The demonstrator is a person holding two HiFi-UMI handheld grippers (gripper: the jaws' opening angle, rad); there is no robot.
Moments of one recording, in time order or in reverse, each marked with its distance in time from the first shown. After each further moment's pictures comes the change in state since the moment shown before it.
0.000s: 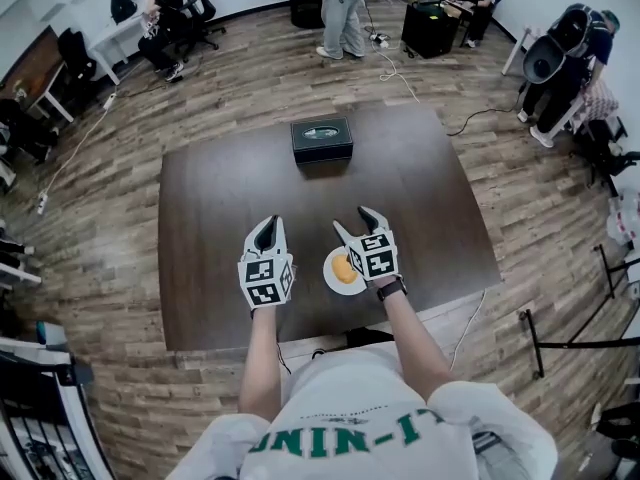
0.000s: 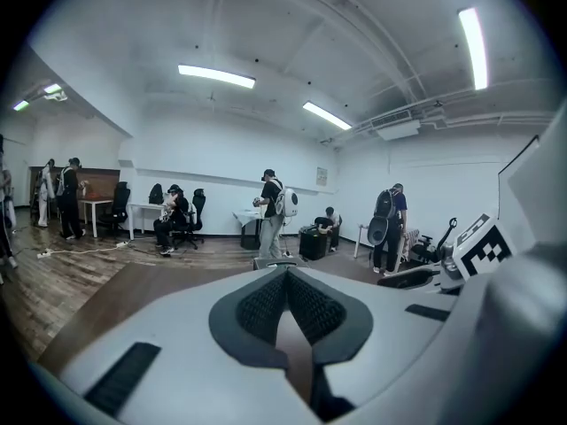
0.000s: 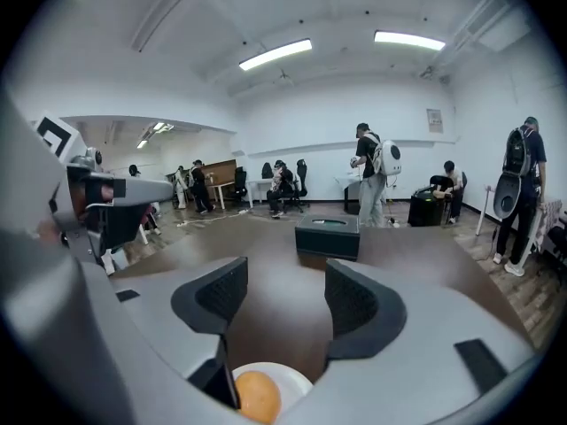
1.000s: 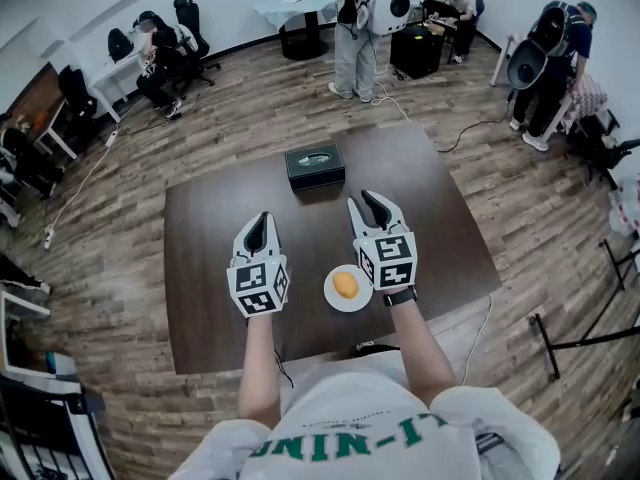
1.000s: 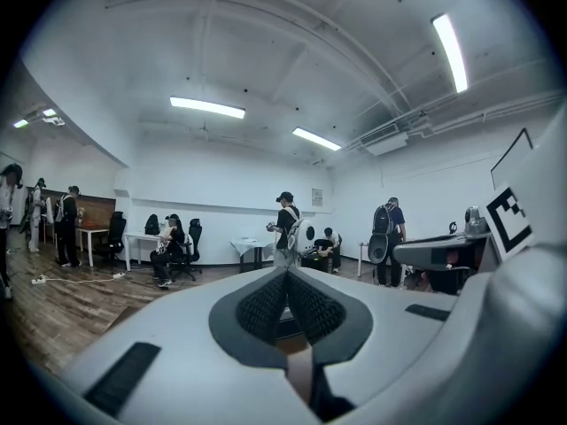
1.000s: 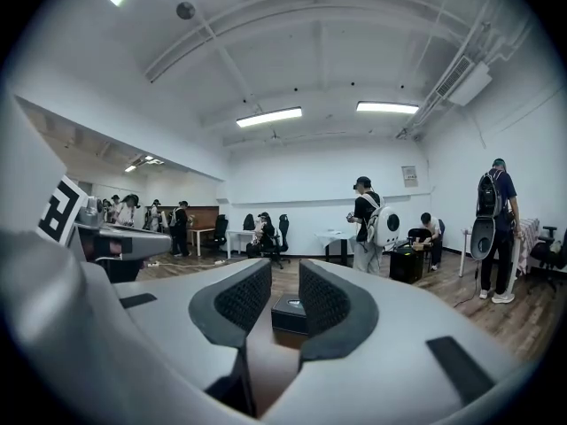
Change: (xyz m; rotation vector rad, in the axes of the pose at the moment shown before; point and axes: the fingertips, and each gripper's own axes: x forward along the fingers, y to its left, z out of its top) left arm -0.026 -0.022 0.107 0.082 -0.161 0.007; right arm -0.108 -0.016 0.151 -0.027 -0.362 -0.134
